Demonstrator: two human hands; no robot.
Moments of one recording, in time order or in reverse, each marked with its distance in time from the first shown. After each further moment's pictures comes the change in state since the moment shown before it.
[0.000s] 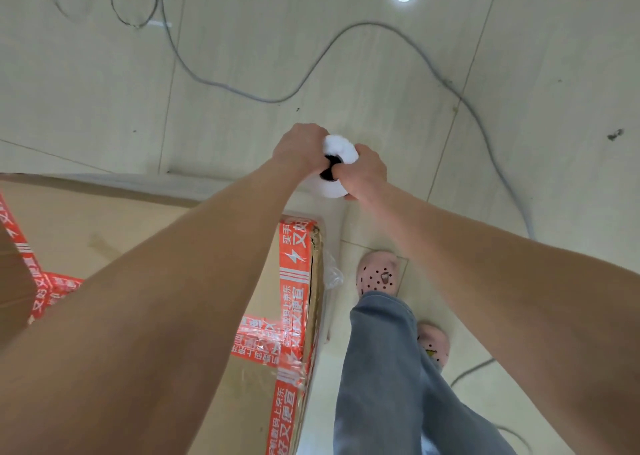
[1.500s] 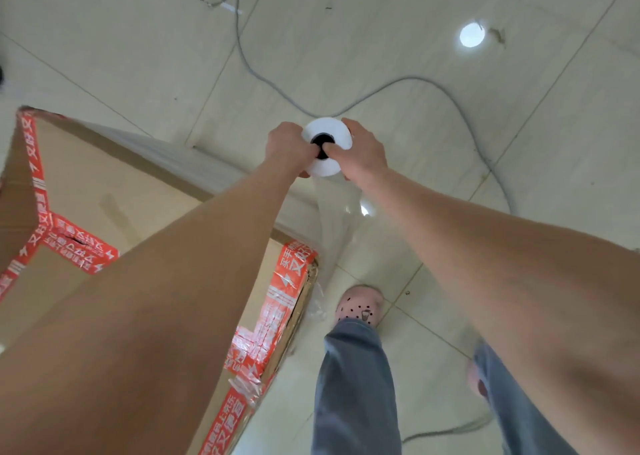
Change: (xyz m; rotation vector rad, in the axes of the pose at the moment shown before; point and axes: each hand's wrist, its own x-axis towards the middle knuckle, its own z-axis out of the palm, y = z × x) left_hand -0.008 -0.036 -0.038 -0.841 0.240 -0.553; right_hand 0.038 -0.079 0.011 -0.281 -0.173 -0.401
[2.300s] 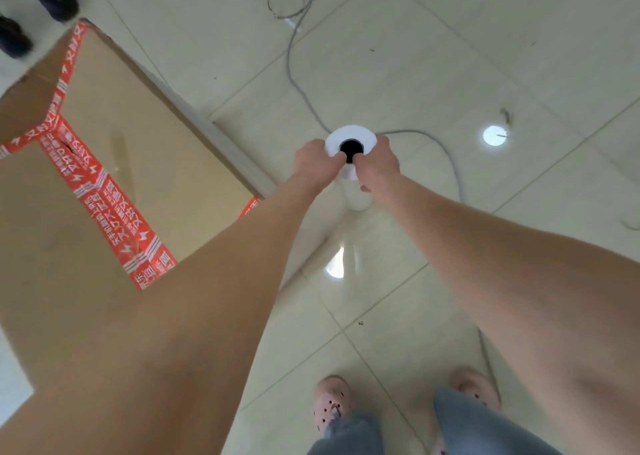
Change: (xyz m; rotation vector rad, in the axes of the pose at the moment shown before) left_hand -0.064 -0.002 0.069 -0.244 0.194 0.056; right_hand -0.017 0.023 -0.042 -0.185 -0.060 -0.026
